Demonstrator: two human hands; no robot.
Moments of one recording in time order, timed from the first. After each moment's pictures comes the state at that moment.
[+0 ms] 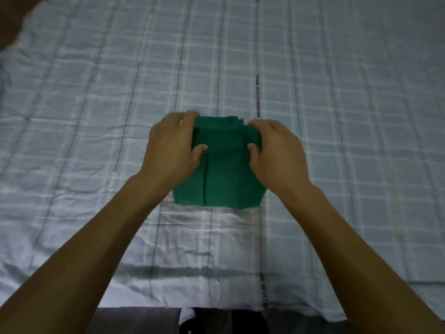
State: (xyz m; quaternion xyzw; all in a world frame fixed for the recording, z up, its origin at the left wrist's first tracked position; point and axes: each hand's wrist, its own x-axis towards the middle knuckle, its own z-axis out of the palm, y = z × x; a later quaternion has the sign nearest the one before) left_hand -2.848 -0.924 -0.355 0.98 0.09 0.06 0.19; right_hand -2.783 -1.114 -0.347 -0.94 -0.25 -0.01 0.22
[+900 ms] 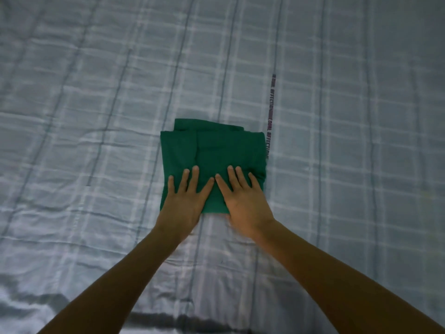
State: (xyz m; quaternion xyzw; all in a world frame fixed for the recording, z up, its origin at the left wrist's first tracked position) left_hand -2.843 -0.959 -0.532 1.00 0.05 -0.07 0.04; right_hand -2.749 -1.105 -0.514 -0.88 -0.46 0.14 -0.02
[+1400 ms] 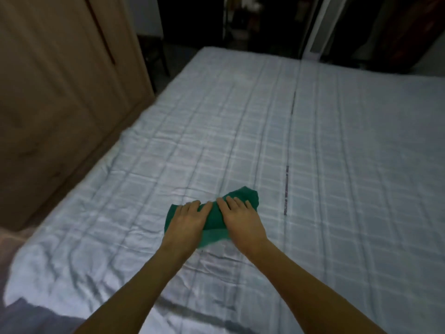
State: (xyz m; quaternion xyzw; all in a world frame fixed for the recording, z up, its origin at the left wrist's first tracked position) left_hand -2.936 -0.896 -0.330 0.99 0.12 0.09 0.06; right_hand -2.833 -1.021 -0.331 -0.88 -0.48 0.03 0.06
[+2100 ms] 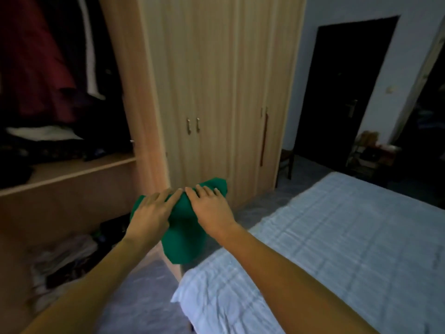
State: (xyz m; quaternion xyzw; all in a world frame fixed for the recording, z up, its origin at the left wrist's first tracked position) left_hand -3.343 -0.728 0.026 0.87 0.41 0.22 -0.15; right_hand -3.175 -0.763 0.029 -0.61 -0.76 -0.16 0.16
